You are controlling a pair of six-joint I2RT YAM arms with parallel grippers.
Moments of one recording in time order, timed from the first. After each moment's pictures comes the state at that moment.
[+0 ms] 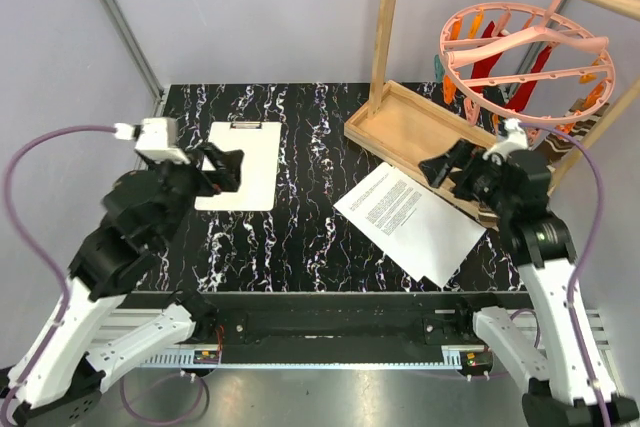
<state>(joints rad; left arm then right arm) -0.68 0.69 1.21 -0.60 -0.43 -0.33 0.14 0.75 1.01 -0.60 -0.23 0.55</state>
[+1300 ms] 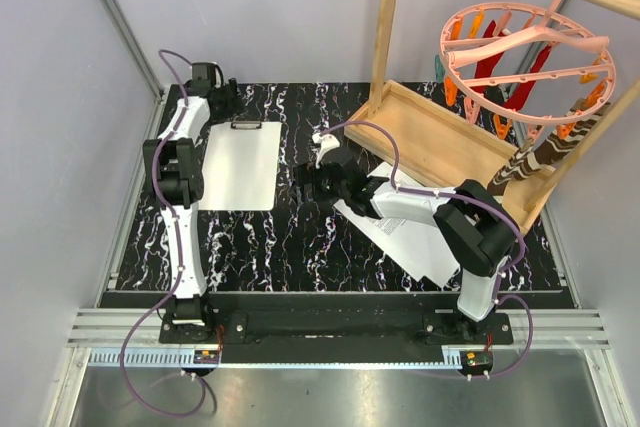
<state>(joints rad) 0.03 2.40 2.11 -0.54 0.11 -0.31 0.81 1.84 1.12 0.20 -0.03 0.45</state>
